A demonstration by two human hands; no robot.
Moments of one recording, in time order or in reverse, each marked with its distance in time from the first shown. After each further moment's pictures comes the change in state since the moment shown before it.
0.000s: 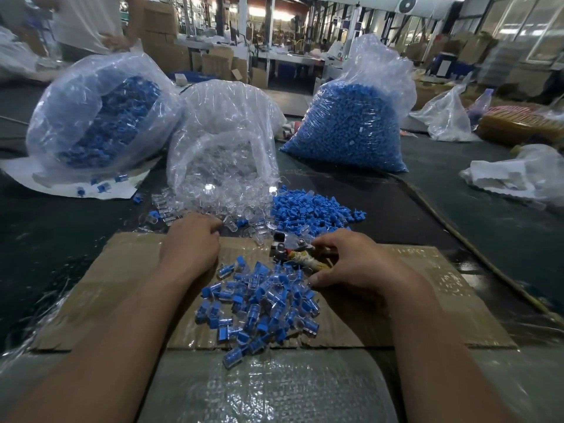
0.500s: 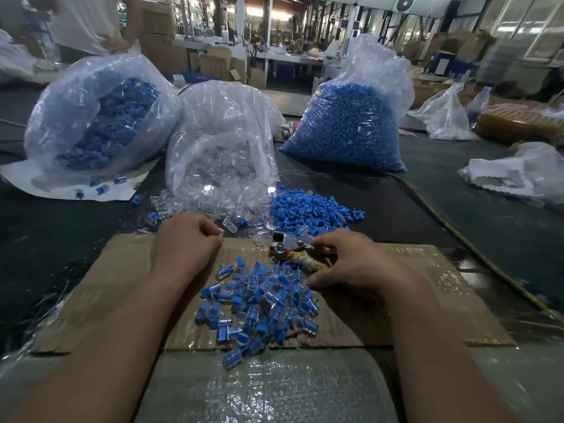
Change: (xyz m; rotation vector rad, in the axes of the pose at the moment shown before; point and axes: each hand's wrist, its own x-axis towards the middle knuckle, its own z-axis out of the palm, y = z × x) left_hand -0.012 0.003 -0.012 -0.227 0.128 -0.048; right_hand 0.001 0.000 0.001 -0.001 -0.007 0.001
